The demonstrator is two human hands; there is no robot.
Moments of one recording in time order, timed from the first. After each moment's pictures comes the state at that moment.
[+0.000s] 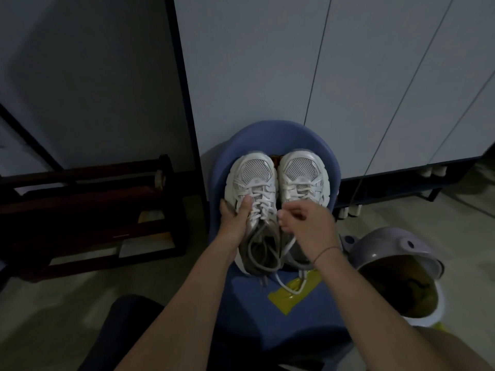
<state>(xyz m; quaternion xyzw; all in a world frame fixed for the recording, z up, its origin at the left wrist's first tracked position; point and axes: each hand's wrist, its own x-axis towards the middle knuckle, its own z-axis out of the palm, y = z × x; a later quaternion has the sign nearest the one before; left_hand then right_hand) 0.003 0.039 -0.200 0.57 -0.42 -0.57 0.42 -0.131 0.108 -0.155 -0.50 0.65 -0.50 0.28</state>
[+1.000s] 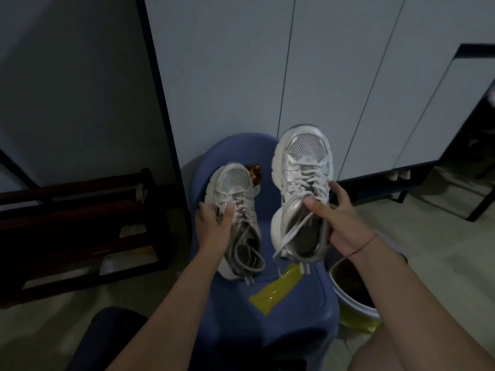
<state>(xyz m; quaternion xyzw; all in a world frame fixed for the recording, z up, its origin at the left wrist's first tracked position) -0.003 0.063 -0.178 0.61 -0.51 -0.46 0.40 -0.211 0.135 -0.124 -0.32 0.52 -0.64 0.48</state>
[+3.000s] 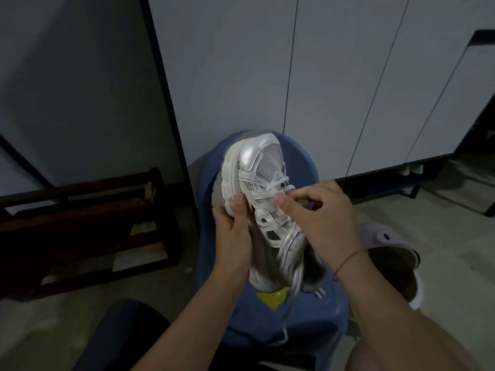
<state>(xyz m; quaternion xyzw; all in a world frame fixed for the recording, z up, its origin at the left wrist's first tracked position) -0.019 0.138 -0.126 0.45 -0.43 -0.54 0.56 -0.140 0.175 -0.080 -0.52 0.64 -0.53 0.17</state>
